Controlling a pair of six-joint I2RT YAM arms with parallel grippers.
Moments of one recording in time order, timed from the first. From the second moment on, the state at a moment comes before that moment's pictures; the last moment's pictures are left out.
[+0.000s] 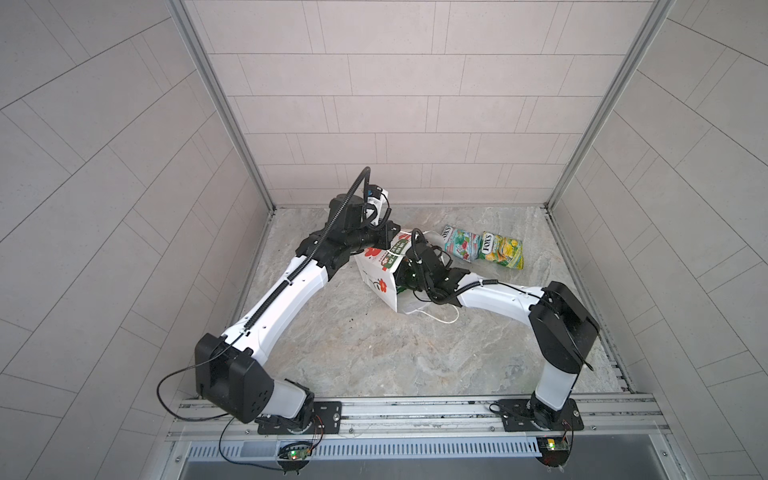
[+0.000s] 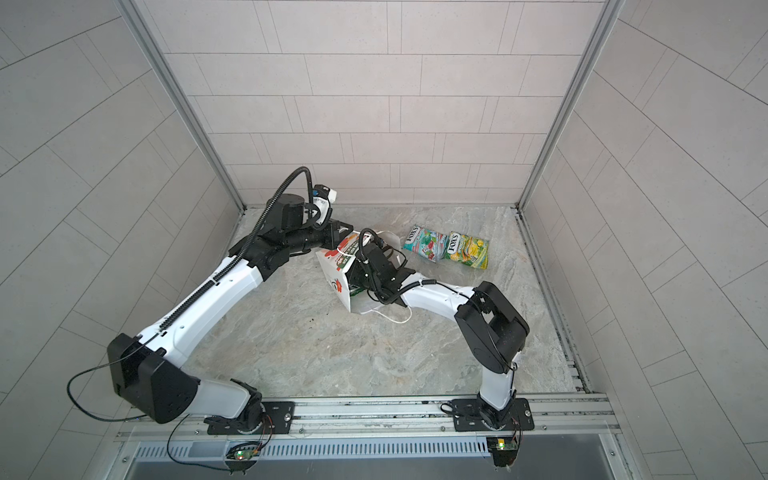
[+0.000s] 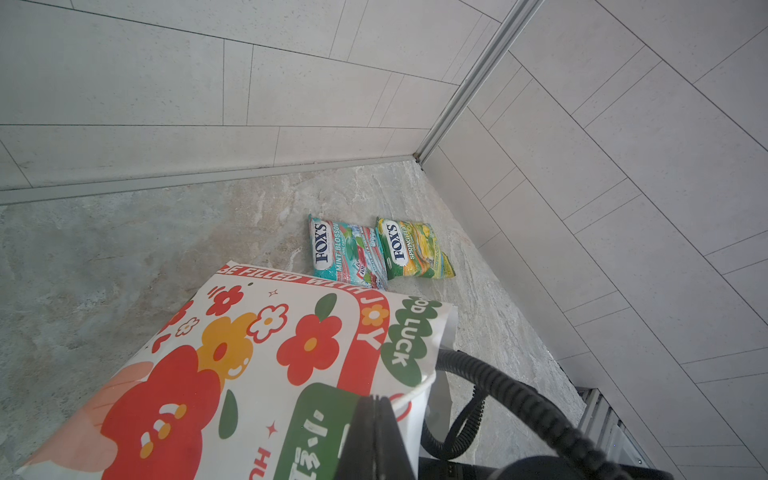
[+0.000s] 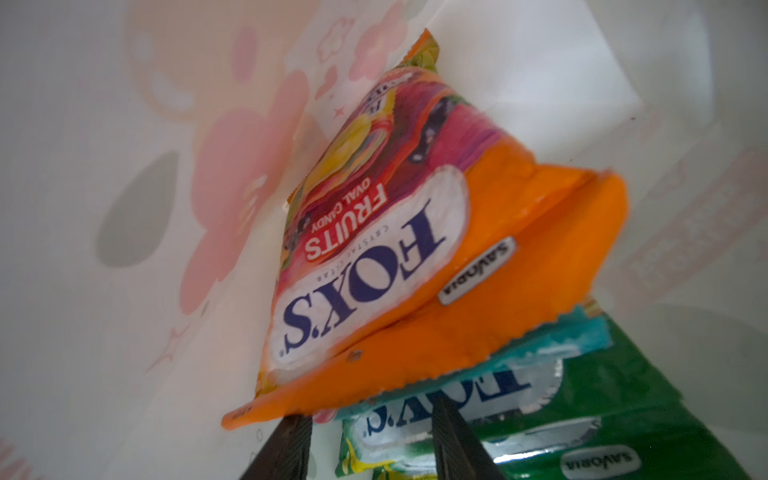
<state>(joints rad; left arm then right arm) -0.43 1.43 1.37 -0.40 0.37 -0.32 0.75 1.80 1.21 -0.02 -0.01 1.00</state>
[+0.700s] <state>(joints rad) -0.44 1.43 1.37 -0.40 0.37 -0.32 0.73 1.87 1.21 0.07 0.03 1.10</state>
